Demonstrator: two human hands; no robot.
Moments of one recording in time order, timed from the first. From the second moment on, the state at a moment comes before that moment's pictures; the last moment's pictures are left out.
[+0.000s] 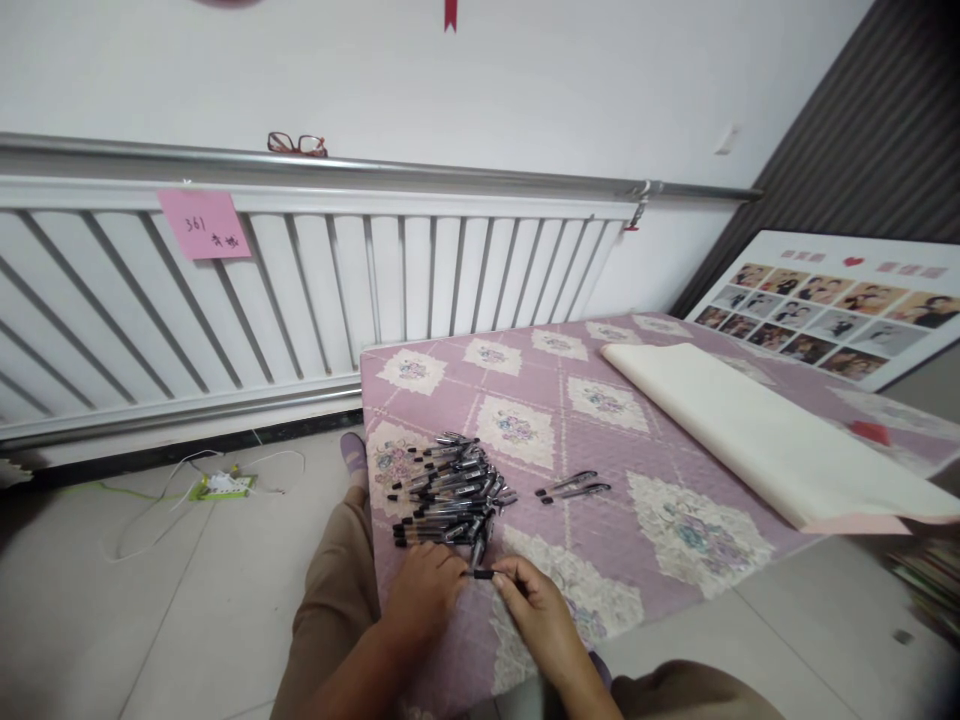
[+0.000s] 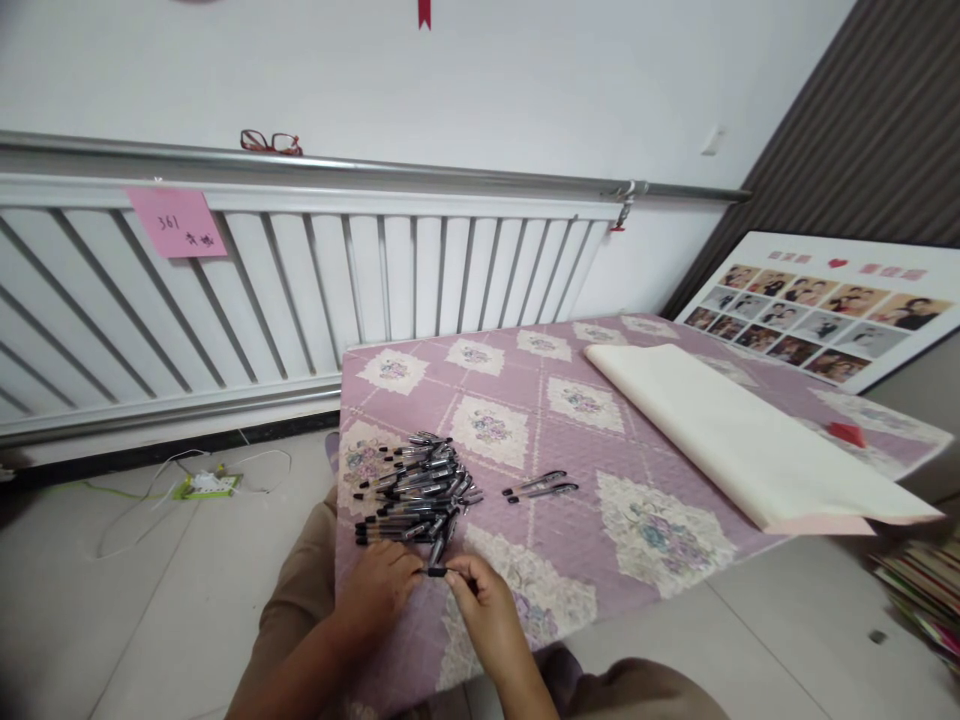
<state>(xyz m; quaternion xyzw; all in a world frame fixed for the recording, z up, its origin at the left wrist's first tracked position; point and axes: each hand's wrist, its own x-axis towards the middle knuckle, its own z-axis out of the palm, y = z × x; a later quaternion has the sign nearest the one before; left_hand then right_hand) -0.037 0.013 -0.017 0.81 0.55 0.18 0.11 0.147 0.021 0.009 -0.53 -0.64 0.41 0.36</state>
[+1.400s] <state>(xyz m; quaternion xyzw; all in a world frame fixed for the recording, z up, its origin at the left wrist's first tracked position) -0.038 0.009 -0.012 0.78 0.56 0.23 0.16 0.149 0.019 0.001 -0.53 -0.65 0.42 0.35</state>
